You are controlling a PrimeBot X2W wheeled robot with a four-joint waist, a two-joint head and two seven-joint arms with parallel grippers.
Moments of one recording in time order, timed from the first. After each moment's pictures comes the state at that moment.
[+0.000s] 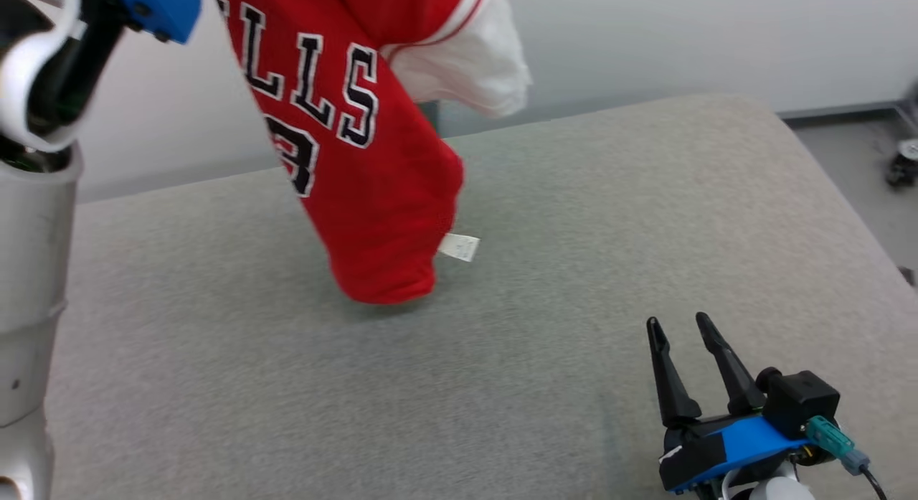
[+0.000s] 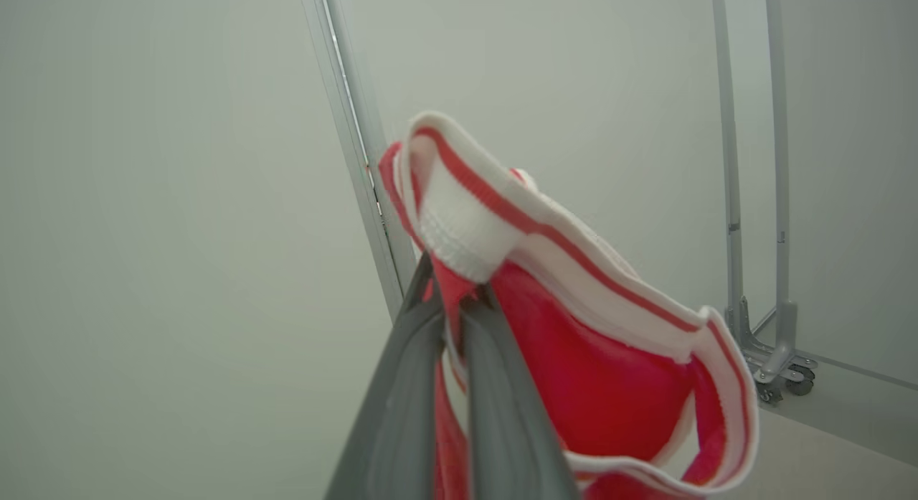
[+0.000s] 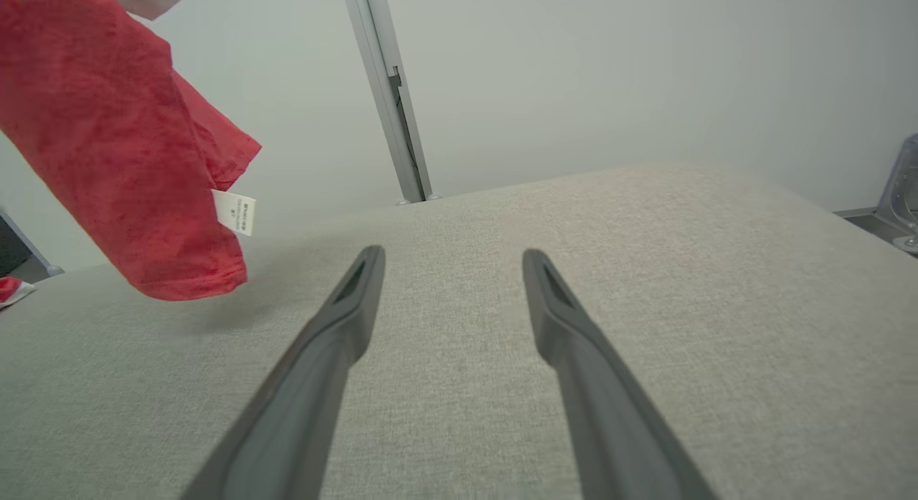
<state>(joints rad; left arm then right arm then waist) -1.07 0.40 -0.32 0.09 -0.53 -0.12 0.48 -0.11 -0.05 0.09 0.30 0.24 0.13 -0.26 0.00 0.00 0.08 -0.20</state>
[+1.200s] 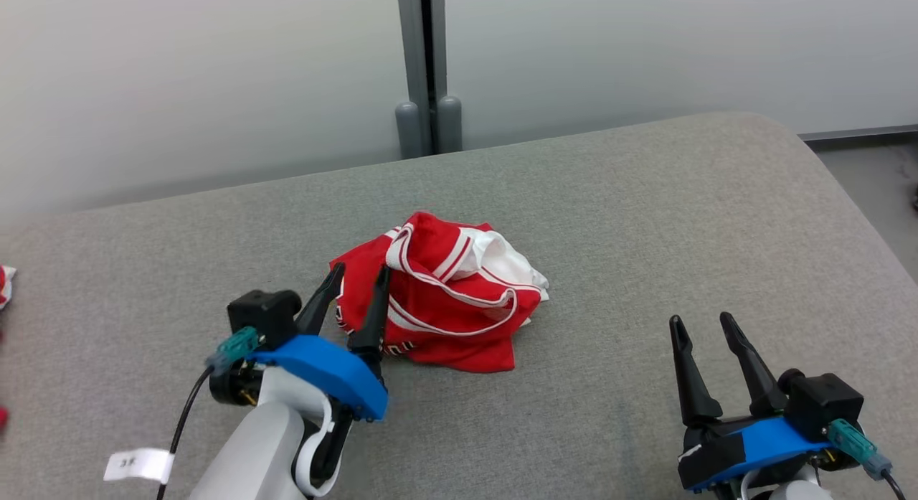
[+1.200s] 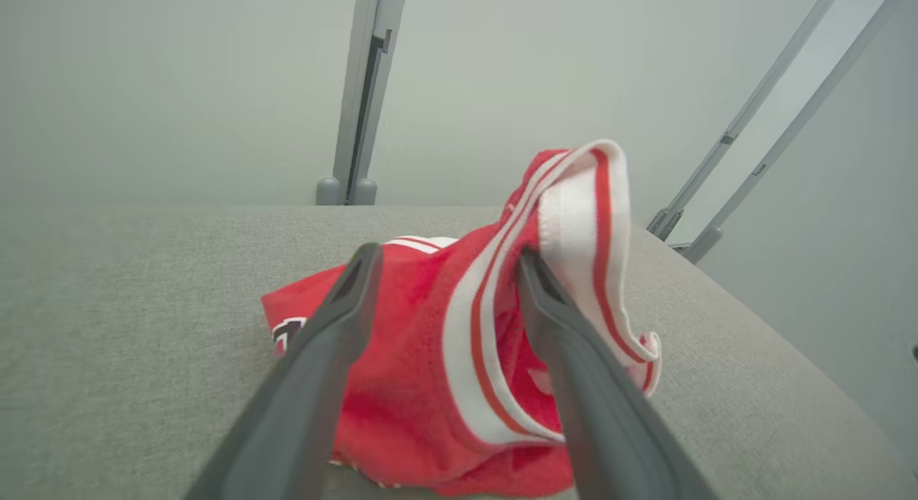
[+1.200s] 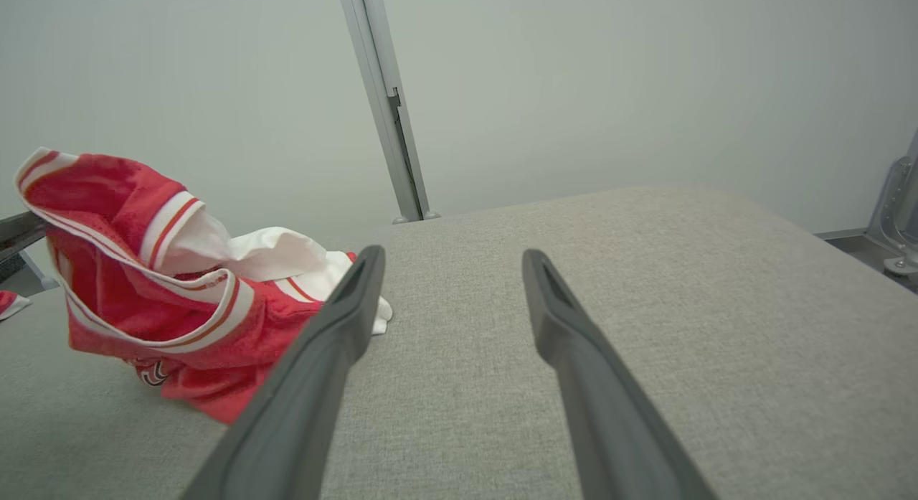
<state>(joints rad) -0.41 0.13 -0.46 0.55 -0.63 -0.10 -0.12 -0.10 -0.05 0.05 0.28 0.23 0.13 -0.25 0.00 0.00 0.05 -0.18</state>
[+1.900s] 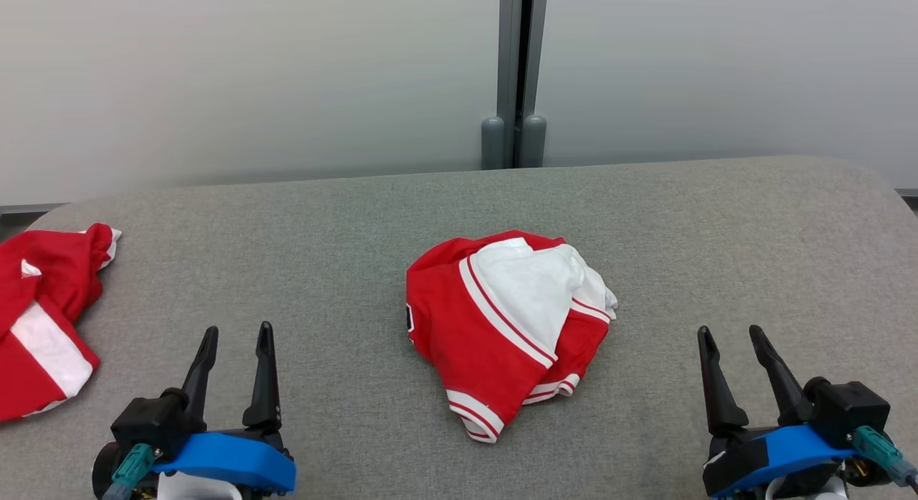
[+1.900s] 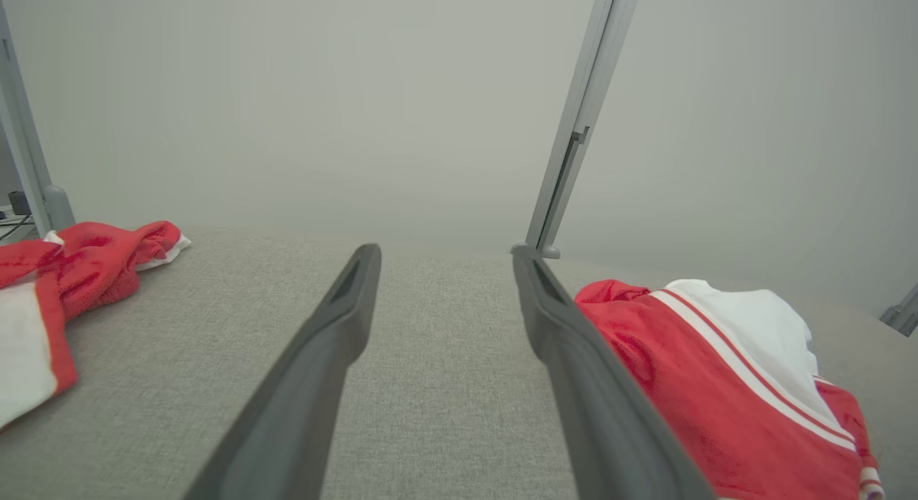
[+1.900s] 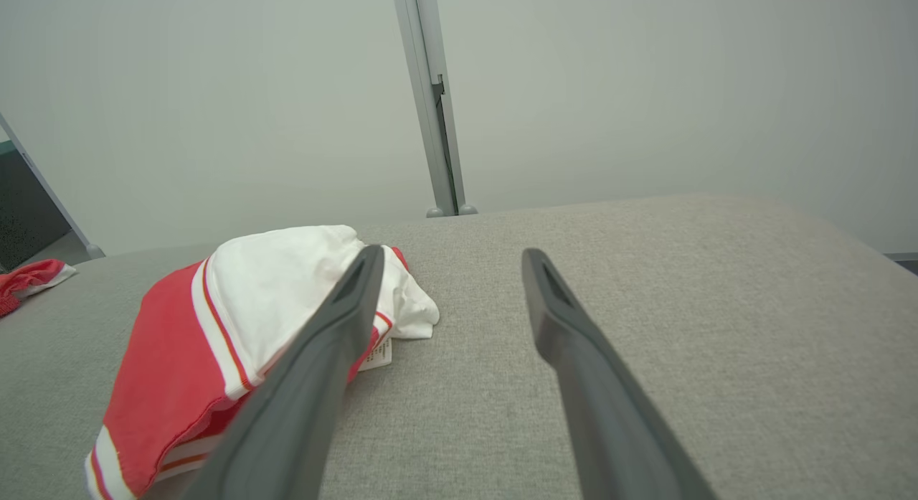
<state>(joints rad) -0.09 0.21 -0.22 0.28 -0.46 -0.02 -0.26 -0.06 -0.05 -0.03 0.23 0.19 0.13 -0.19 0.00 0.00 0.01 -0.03</state>
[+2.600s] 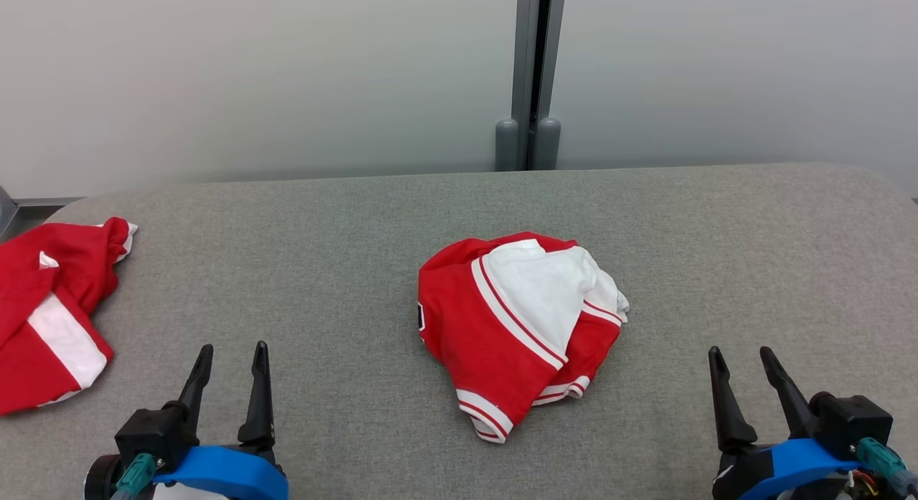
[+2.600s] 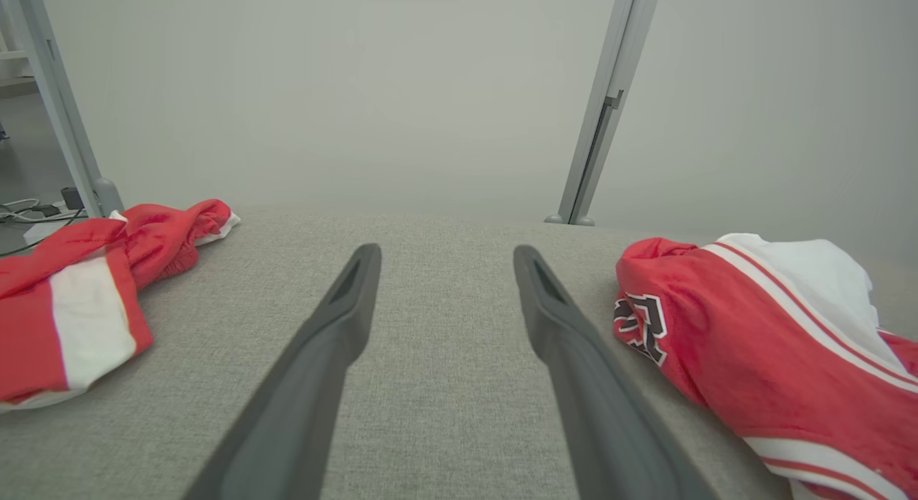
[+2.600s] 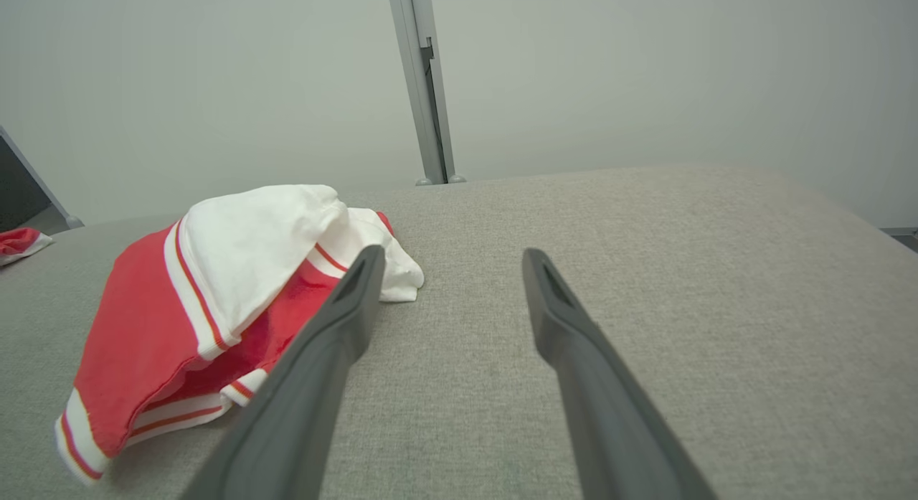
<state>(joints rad) -0.06 0.23 -0.20 0.34 -0.40 -0.02 -0.26 -0.03 -0.05 -0.07 0.27 0.17 0.13 -0.18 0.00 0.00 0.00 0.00</state>
